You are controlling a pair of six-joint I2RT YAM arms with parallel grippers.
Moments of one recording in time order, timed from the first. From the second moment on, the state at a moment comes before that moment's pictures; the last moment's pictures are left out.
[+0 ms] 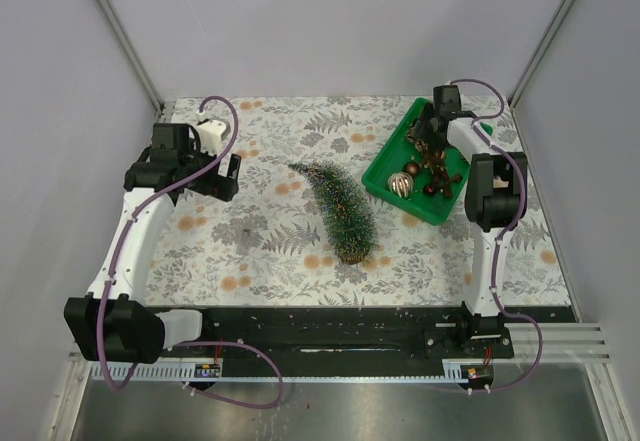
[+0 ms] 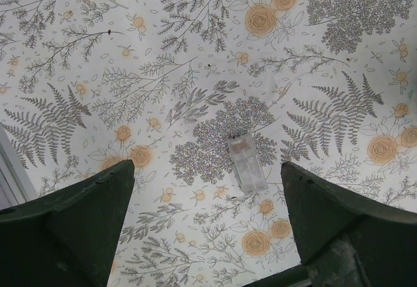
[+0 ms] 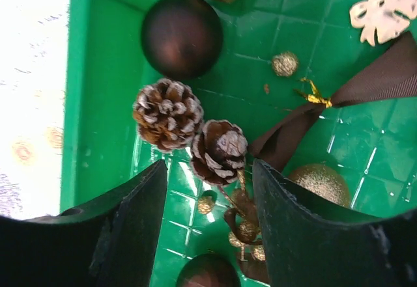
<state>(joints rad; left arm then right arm) -0.04 1.23 1.22 -0.82 0.24 0.27 0.07 2.25 1.83 -0.40 0.05 0.47</state>
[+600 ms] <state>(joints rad) -0.04 1.24 1.20 -0.82 0.24 0.27 0.07 2.25 1.75 -0.42 0.10 0.40</state>
